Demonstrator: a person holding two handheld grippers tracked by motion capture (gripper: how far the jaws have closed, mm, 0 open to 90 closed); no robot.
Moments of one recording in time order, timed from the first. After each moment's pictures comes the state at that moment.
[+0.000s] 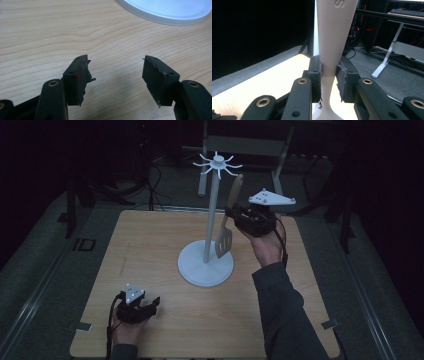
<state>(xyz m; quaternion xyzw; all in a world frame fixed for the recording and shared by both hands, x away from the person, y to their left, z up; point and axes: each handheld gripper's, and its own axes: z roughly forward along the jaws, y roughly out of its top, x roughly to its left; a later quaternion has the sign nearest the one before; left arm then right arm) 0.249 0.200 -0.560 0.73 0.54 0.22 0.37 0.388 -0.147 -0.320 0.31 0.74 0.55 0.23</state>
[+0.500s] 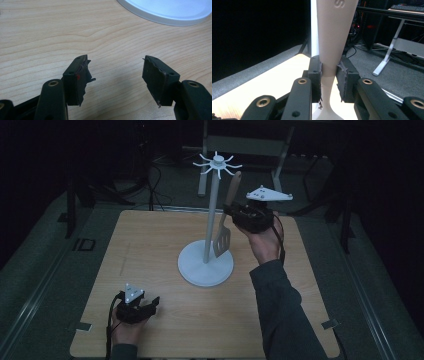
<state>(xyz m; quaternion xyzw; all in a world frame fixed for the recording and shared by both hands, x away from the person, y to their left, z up) 0.249 0.201 -0.560 0.73 0.54 0.22 0.37 0.396 -0.142 -0.318 0.32 0.74 0.54 0.23</state>
